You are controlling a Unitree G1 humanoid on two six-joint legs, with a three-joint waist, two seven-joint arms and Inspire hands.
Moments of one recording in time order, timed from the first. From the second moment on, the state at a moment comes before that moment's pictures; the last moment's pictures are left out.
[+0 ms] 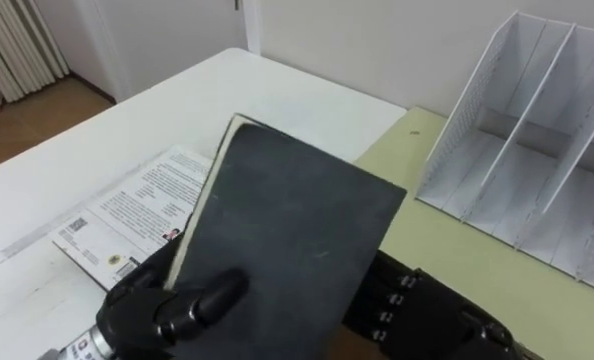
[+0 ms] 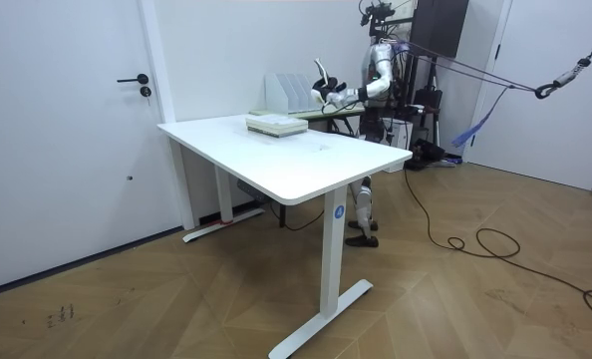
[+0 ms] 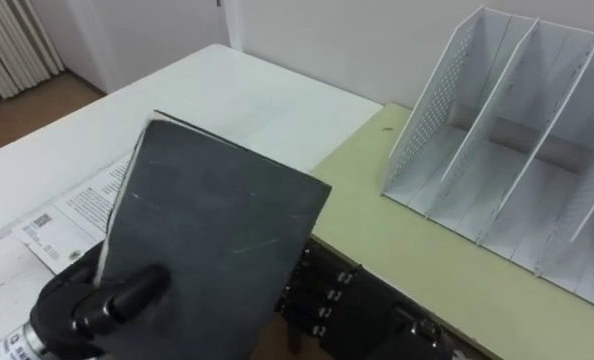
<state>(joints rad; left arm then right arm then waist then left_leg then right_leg) 0.10 0.68 -0.22 0.02 -1.20 0.12 -0.85 0.18 -0.53 0.16 -0.01 0.98 0.16 0.95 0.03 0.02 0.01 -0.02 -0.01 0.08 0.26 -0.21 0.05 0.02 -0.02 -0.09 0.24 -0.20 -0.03</state>
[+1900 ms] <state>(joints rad) 0.10 0.72 -0.25 0.10 -1.13 0.14 -0.90 0.12 -0.61 0.21 -0.01 1.05 0.12 0.81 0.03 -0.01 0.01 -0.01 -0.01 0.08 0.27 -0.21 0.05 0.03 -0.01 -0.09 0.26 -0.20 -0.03</state>
